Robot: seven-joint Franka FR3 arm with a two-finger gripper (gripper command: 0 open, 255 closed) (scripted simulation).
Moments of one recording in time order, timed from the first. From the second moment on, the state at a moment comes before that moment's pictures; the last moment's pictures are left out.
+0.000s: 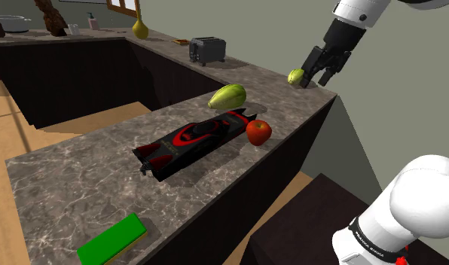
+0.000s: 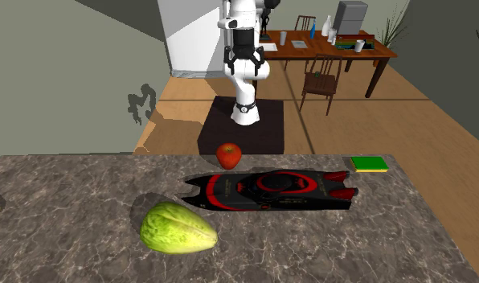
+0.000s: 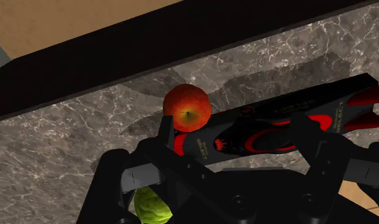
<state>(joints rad) -0.01 -0.81 0.04 -2.33 0.08 1.69 0.14</state>
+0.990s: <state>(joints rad) -0.03 -0.42 0.01 -2.37 0.04 2.06 0.08</state>
